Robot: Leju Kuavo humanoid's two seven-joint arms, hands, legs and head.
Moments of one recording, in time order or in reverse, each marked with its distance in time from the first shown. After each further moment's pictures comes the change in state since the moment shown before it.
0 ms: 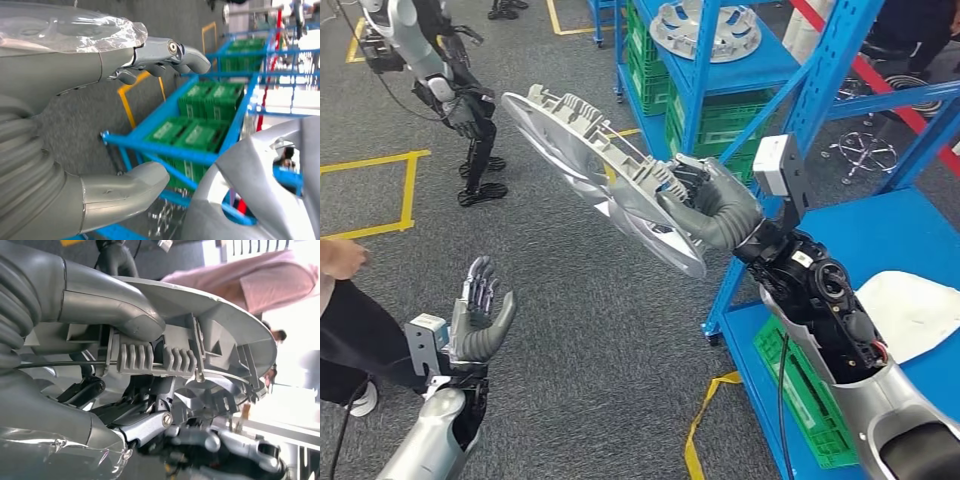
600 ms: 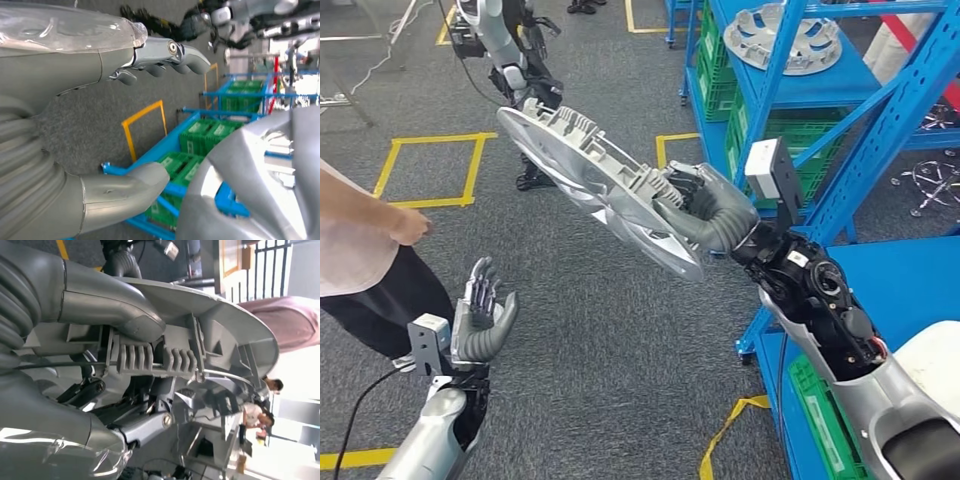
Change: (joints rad) left arm 0.015 0.015 0.000 -0.004 0.004 0.003 0.000; right arm -0.026 0.017 0.047 0.060 -0.021 0.026 -0.014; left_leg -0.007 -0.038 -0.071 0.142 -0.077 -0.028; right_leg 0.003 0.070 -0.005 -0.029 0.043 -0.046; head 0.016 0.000
